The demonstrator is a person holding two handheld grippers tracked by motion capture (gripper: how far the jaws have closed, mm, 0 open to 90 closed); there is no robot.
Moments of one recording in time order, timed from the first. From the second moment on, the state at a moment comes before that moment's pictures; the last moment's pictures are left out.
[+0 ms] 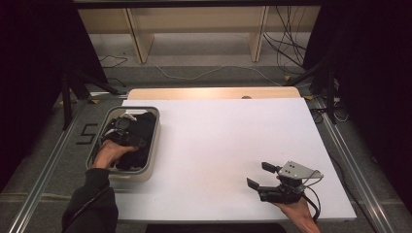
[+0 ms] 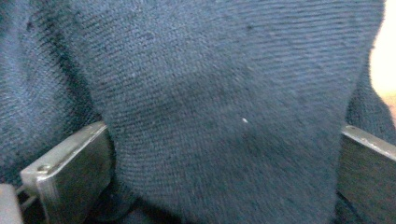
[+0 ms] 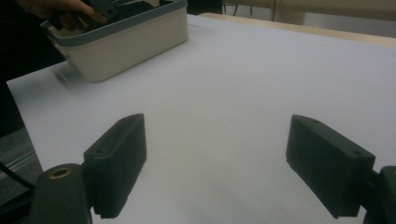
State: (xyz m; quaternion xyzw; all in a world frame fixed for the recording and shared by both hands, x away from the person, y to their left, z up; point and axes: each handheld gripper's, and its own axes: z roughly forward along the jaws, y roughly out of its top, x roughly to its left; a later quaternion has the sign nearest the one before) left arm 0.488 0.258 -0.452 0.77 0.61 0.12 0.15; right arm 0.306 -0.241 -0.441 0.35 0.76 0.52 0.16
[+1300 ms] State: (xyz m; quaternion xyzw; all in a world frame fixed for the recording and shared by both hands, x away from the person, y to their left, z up) left arm 0.463 0.322 -0.406 0.68 0.58 -0.02 0.45; right arm 0.310 -0.245 -0.441 0.36 0.75 0.53 0.15
